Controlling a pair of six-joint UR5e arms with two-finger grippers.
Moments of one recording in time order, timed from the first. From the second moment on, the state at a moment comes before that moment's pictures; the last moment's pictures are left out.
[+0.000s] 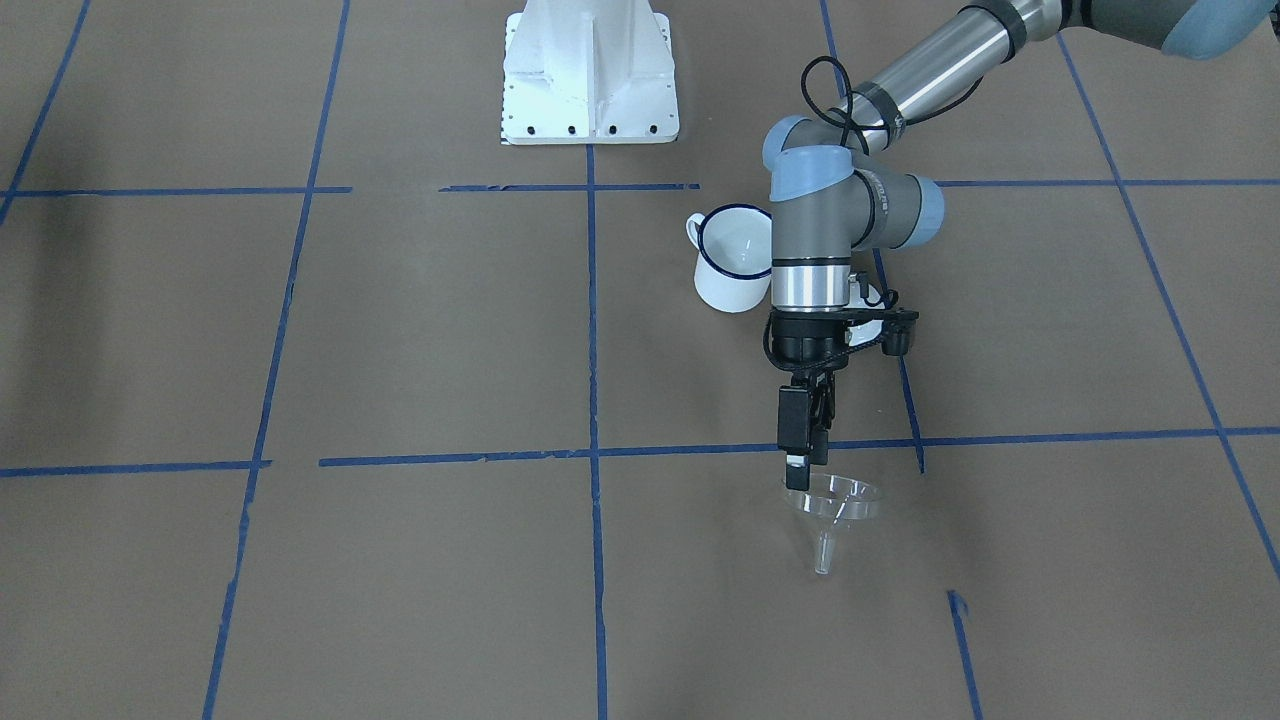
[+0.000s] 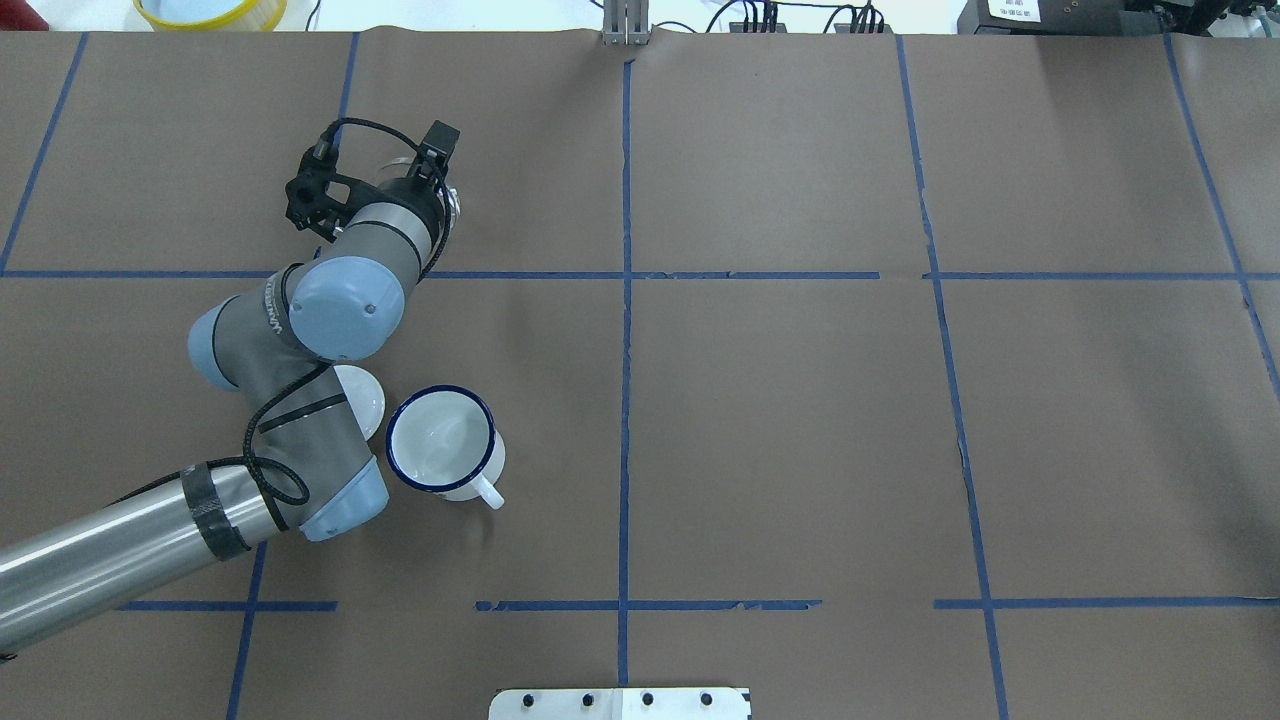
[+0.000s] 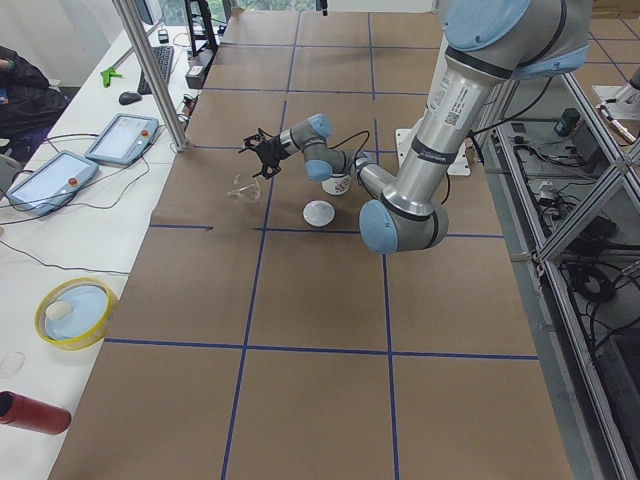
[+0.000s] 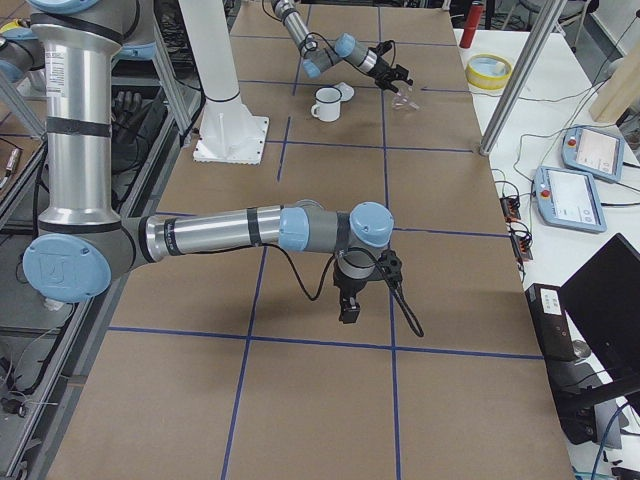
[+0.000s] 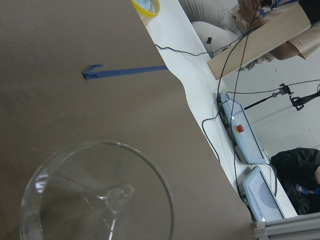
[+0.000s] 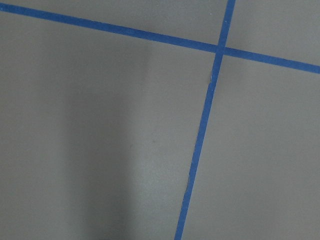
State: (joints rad) left arm -0.60 -2.11 -1.48 -2.29 -1.09 -2.13; right arm 1.45 -1.63 1.79 -1.79 2.31 -0.13
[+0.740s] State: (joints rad) left arm -0.77 -1.87 -1.85 -2.09 -1.69 -1.67; right arm 1.45 -1.63 1.79 -1.79 2.31 -0.13
